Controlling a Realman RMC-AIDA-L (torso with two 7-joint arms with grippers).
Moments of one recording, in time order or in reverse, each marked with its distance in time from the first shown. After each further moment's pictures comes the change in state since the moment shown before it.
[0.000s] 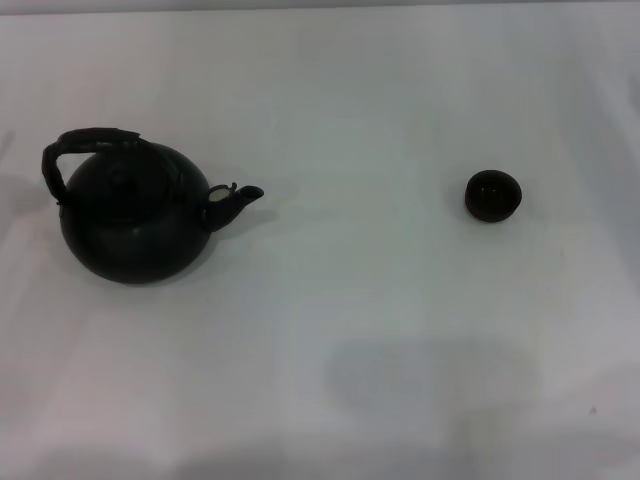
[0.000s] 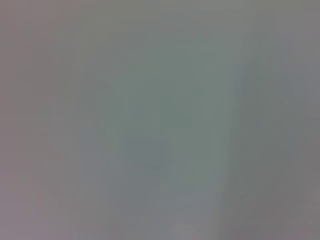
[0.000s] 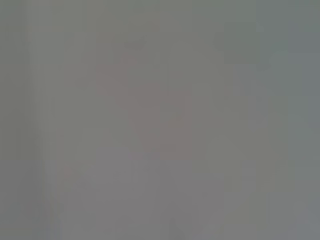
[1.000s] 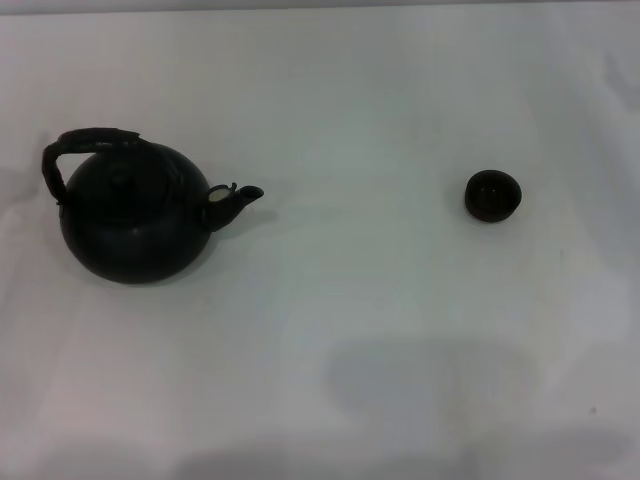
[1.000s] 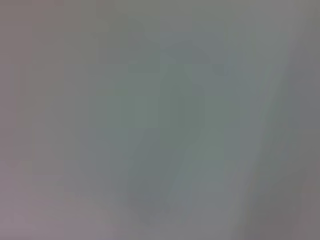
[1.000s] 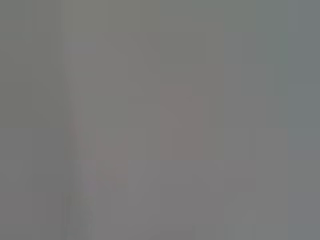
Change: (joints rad) left arm -0.014 -0.019 -0.011 0.081 0.055 -0.186 -0.155; right arm -0.070 0.001 -0.329 -0.343 0.002 -0.165 0.252
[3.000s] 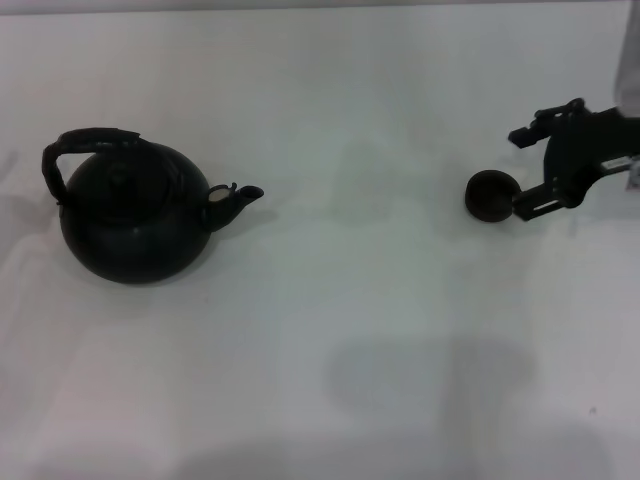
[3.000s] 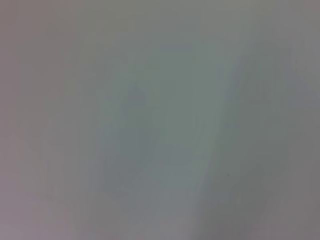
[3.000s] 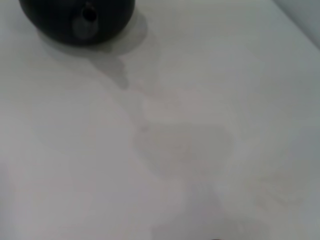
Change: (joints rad) left arm 0.075 -0.006 0.012 -0.001 0.033 0.181 0.024; right arm 0.115 0.000 -0.309 -0.567 -1.236 0.499 0.800
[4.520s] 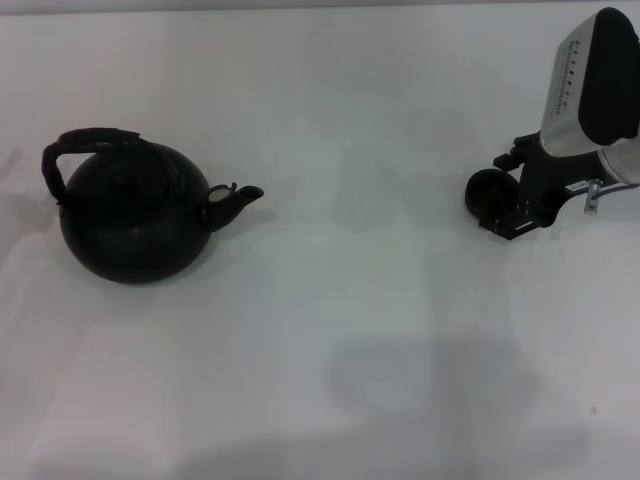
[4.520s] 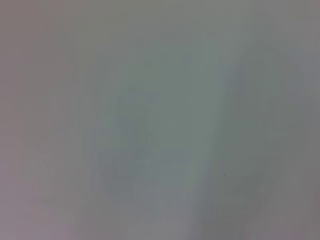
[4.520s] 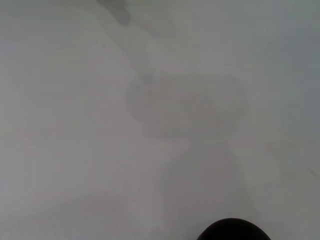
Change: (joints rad) left arm -0.002 0.001 0.000 0.009 0.011 0.000 0.001; right arm 0.076 0.002 -0.161 0.200 -0.079 -0.207 0.040
